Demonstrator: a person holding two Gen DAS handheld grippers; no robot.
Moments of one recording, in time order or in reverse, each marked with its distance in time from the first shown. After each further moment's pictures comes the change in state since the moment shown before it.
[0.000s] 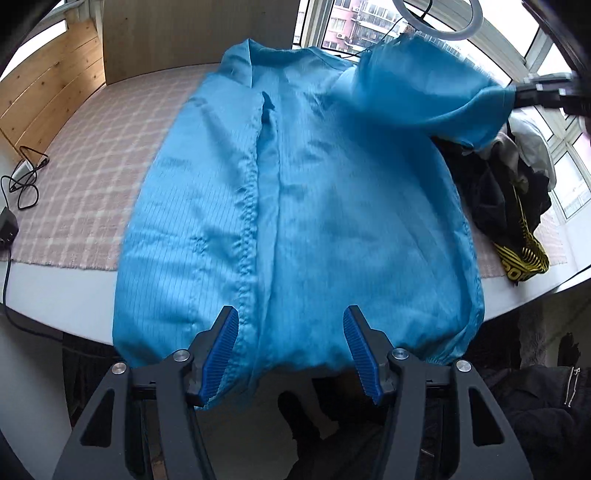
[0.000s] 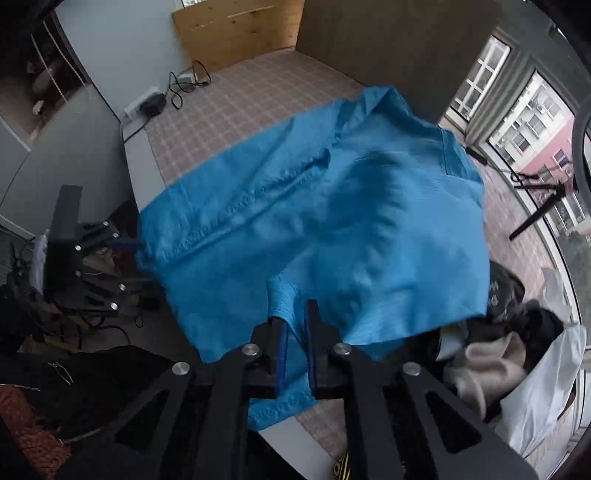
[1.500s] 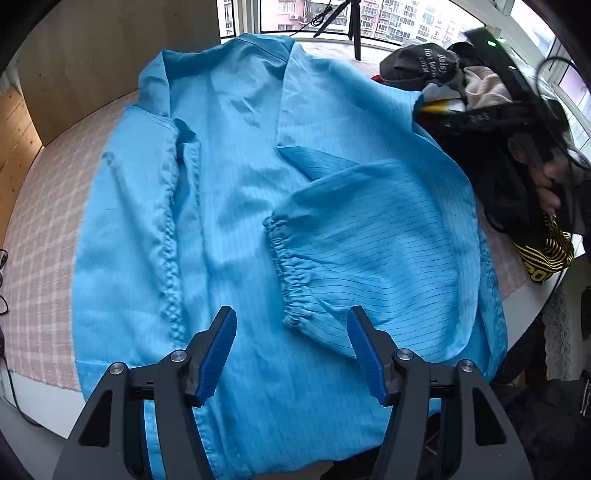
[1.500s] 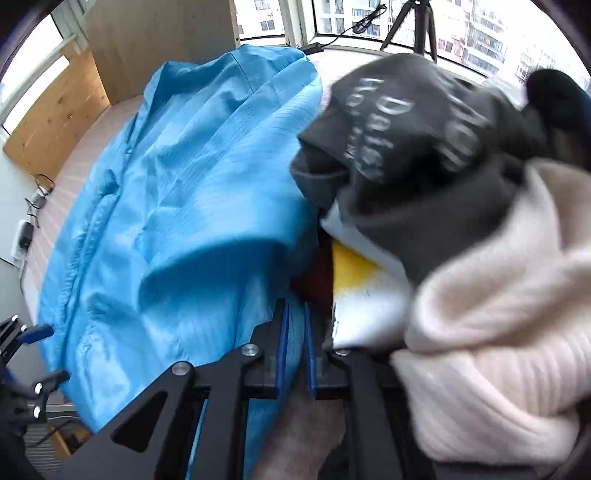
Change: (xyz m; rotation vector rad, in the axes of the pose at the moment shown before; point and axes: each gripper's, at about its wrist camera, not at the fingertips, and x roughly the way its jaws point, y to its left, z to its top) left arm 0.074 -0.063 0.085 0.226 0.062 0.016; right arm 0.138 -0.182 -0.044 0.566 -0.108 -0.131
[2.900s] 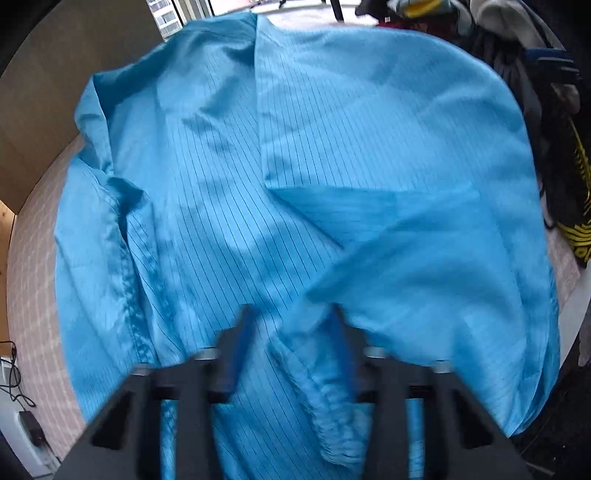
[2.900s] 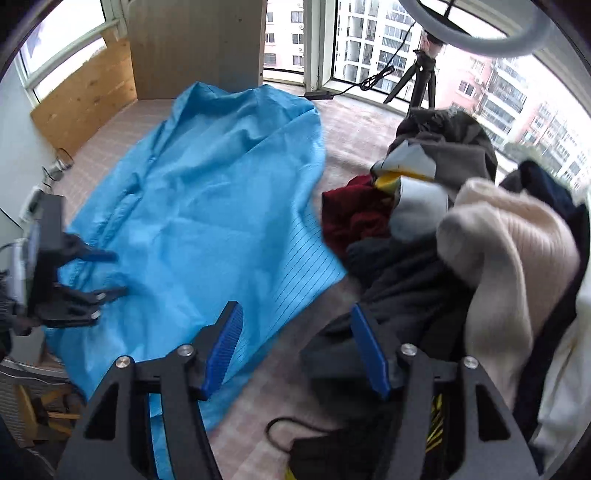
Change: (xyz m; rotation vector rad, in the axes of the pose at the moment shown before) left arm 0.078 -0.005 0.077 0.191 0.113 0.060; right arm -0.091 -0.019 0.006 -0.151 -0.097 -0.074
